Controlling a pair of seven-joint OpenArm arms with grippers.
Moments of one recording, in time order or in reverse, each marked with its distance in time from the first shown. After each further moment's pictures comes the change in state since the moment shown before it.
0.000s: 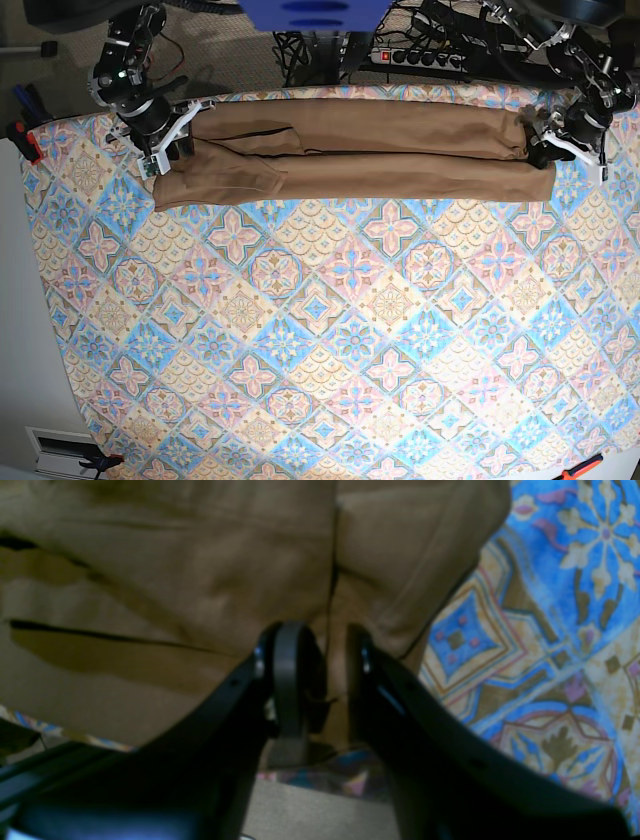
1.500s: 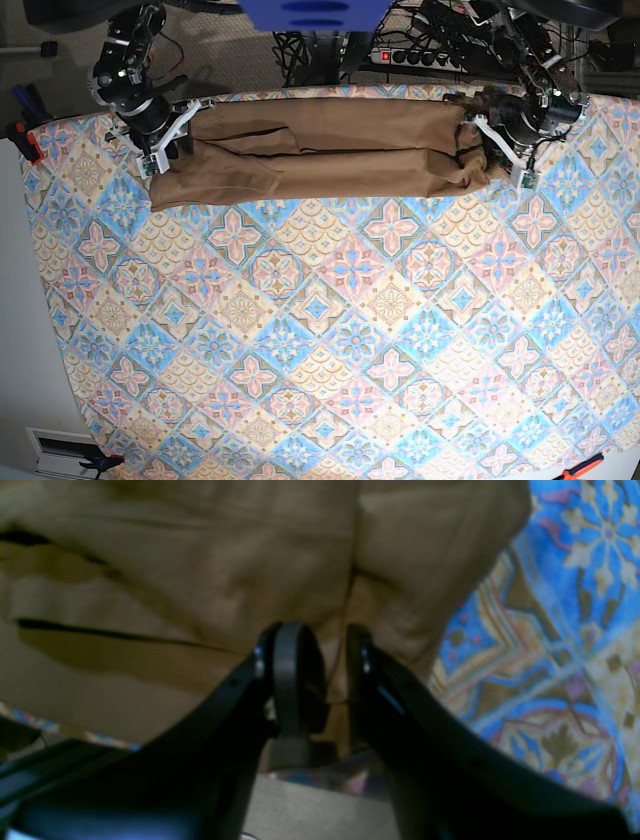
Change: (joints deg) left arm 5.5 11.6 13.4 25.7 13.3 -0.1 7.9; right arm 0.0 0.0 0.0 0.0 -0.2 -0.2 0.0
